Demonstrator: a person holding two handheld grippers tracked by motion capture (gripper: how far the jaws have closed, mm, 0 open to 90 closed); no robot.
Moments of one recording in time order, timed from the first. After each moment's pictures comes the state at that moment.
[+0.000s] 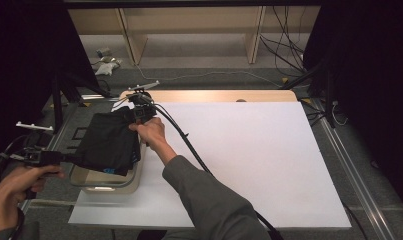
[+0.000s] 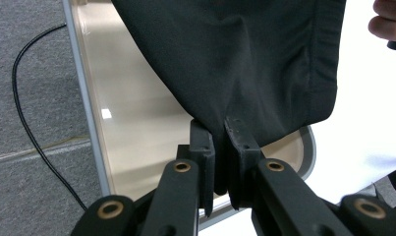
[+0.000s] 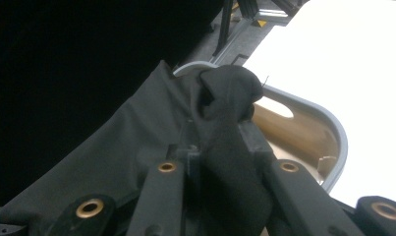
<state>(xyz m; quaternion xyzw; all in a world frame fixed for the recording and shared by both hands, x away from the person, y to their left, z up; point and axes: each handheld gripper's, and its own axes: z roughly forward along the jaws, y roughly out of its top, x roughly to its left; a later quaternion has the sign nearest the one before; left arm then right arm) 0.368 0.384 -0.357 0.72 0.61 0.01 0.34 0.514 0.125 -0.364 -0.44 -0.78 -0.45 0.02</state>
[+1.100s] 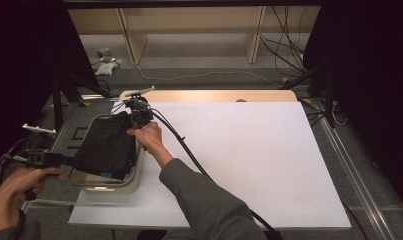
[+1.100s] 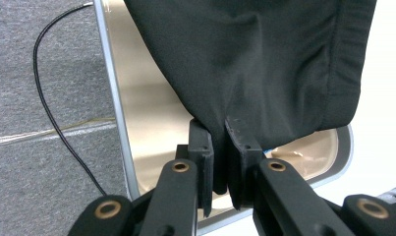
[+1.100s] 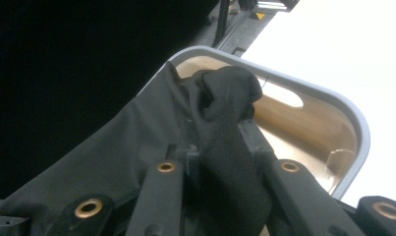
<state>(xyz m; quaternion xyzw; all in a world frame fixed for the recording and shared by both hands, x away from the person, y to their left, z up) 0.372 0.387 -0.368 0.72 0.62 0.02 0.30 0.511 0.137 -0.380 -0.44 -0.79 -0.44 0.02</state>
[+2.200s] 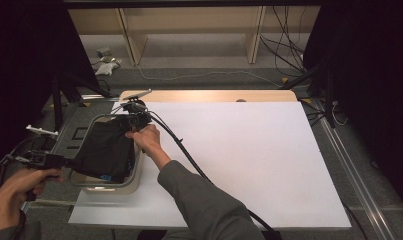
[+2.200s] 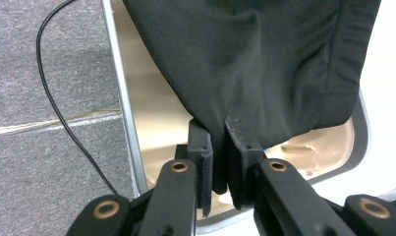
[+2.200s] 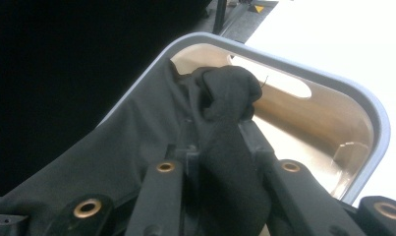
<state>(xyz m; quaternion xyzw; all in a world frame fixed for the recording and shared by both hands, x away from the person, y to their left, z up) 0.374 0.388 -0.376 0.73 0.63 0.01 0.28 0.509 0.144 -0.388 -0.44 -0.79 -0.42 0.02</state>
